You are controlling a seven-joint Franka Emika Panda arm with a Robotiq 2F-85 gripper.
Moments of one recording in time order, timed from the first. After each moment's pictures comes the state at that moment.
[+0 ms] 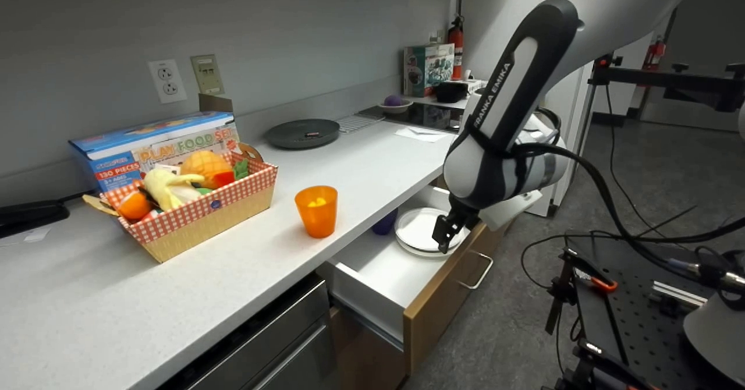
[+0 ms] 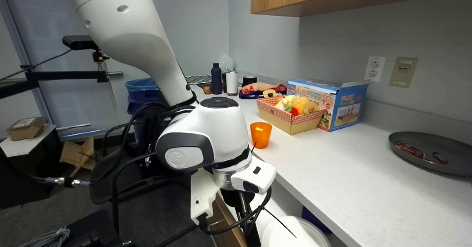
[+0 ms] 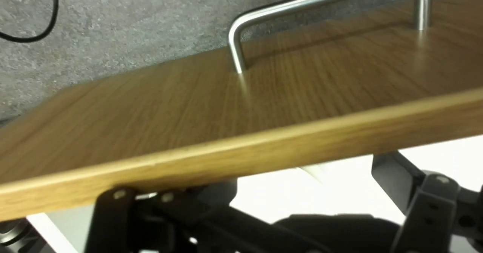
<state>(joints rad) 0.65 0.36 -0.66 -2.62 0.77 3.00 -0.22</state>
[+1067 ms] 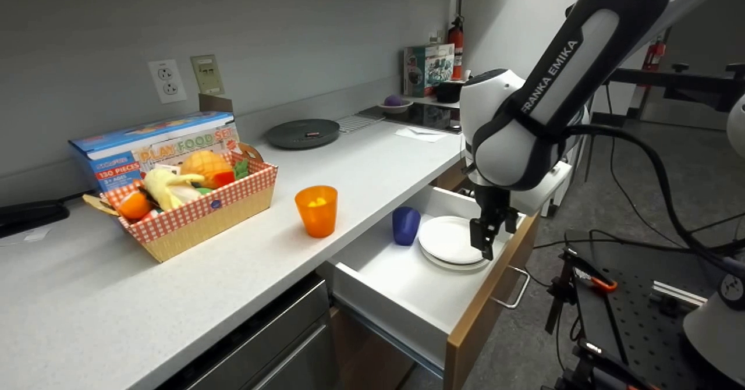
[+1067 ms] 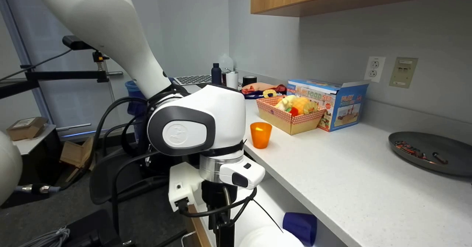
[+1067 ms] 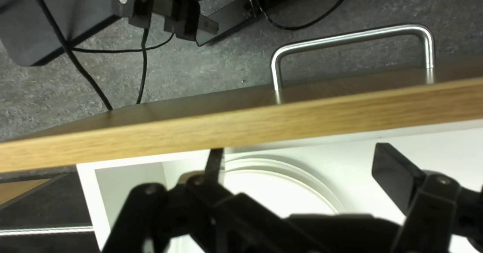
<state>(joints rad) 1.22 0.35 -1.29 -2.69 0.42 2.57 -0.01</state>
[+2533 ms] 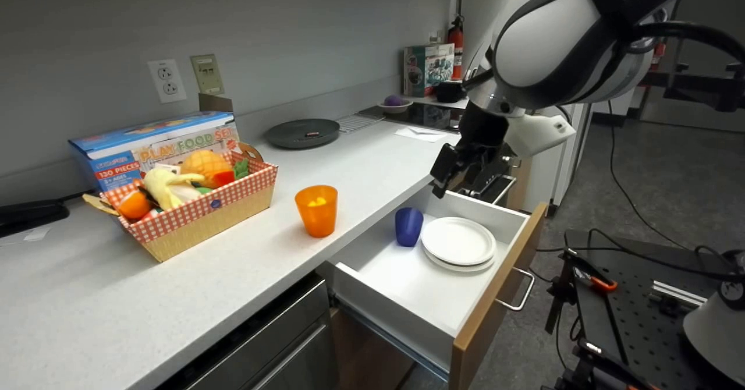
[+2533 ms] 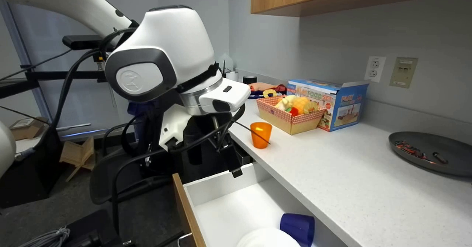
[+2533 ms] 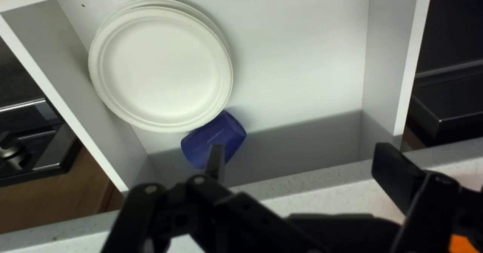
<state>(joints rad) 2.18 0.51 -2.13 -2.75 0.82 2.67 -0.15</state>
